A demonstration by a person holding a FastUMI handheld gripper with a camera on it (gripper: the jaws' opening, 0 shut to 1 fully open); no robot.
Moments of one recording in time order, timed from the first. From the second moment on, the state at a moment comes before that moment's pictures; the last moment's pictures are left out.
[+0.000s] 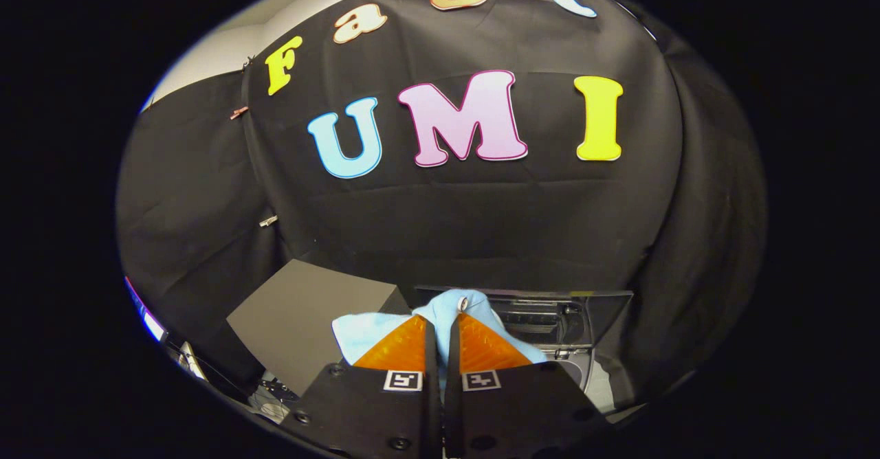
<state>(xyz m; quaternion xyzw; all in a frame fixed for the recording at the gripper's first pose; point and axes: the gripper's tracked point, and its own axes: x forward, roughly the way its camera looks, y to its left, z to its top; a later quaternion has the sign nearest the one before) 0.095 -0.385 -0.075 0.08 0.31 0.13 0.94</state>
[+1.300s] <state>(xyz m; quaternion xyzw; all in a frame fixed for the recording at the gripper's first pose) 0.080 -0.420 -0.270 0.03 0.47 0.09 0.88</state>
